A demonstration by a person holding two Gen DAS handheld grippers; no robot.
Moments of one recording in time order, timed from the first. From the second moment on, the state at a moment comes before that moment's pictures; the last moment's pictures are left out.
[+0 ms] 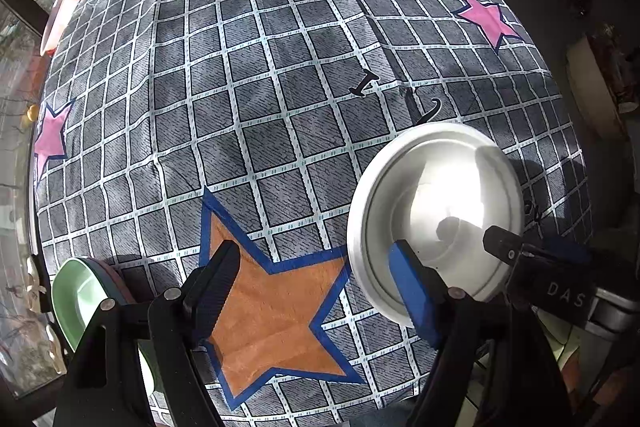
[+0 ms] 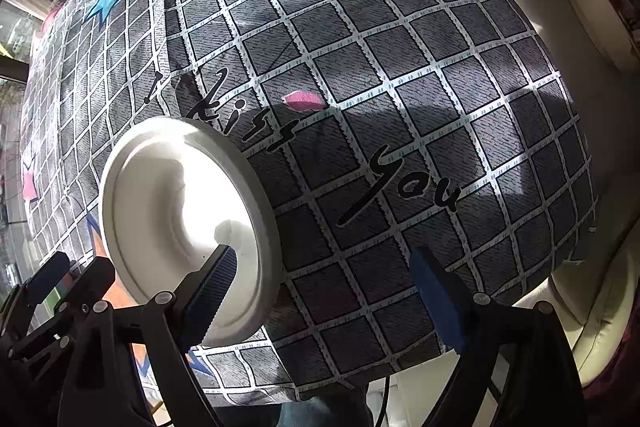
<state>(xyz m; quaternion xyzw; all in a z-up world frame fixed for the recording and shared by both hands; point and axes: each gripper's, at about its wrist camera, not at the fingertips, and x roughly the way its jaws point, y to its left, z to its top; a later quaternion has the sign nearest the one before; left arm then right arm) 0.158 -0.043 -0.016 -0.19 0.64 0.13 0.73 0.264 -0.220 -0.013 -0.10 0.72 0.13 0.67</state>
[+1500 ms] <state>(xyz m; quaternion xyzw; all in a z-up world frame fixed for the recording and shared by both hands) 0.166 -0.036 -0.089 -0.24 0.67 0.15 0.69 0.293 -0.236 -0.102 -0.15 0.72 0.19 0.65</state>
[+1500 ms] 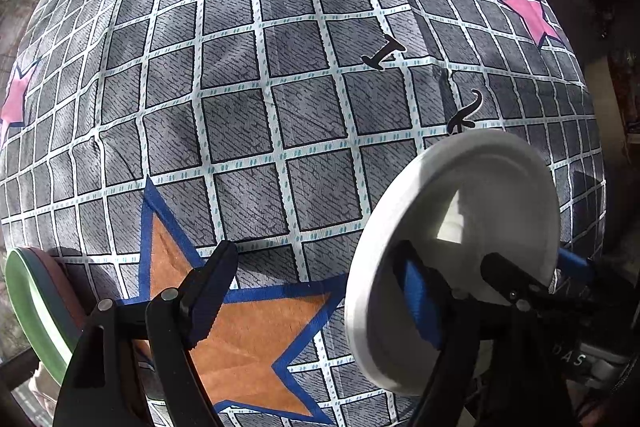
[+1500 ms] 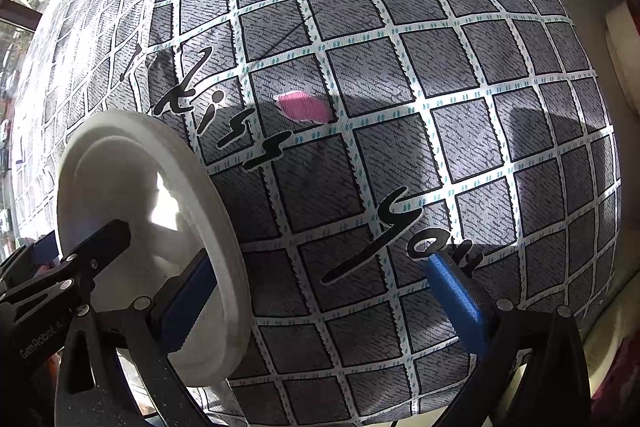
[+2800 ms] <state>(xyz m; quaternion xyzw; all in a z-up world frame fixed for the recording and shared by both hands) 0.203 -0.098 -0.074 -0.23 0.68 0.08 0.69 0.287 -0.198 -0.080 -0.13 0.74 0.26 0.60</state>
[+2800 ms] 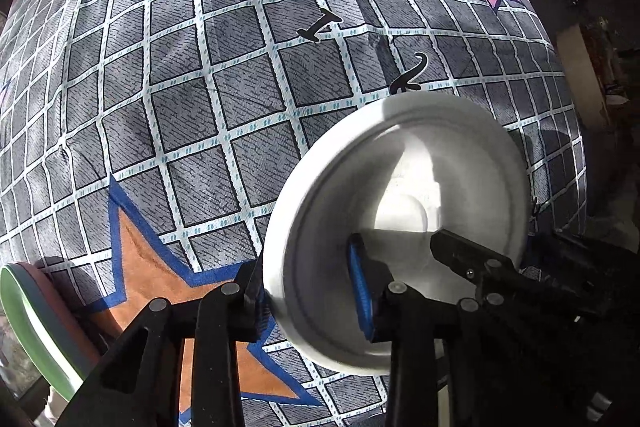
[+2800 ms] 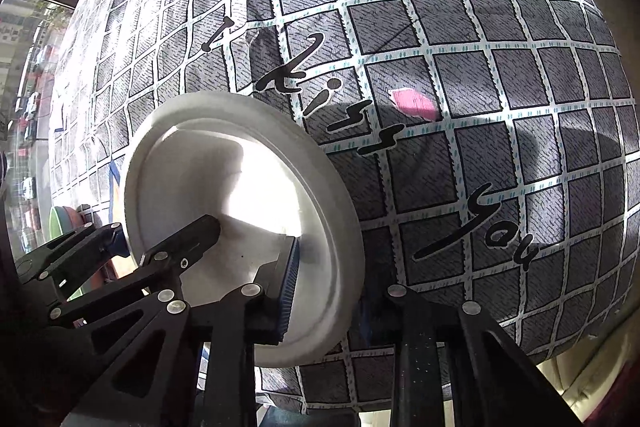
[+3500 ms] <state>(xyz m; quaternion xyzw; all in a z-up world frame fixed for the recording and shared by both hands) 0.140 -0.065 -0.076 -0.24 0.69 0.11 0.68 0.240 -0.148 -0.079 -0.14 0.76 0.29 0.56</state>
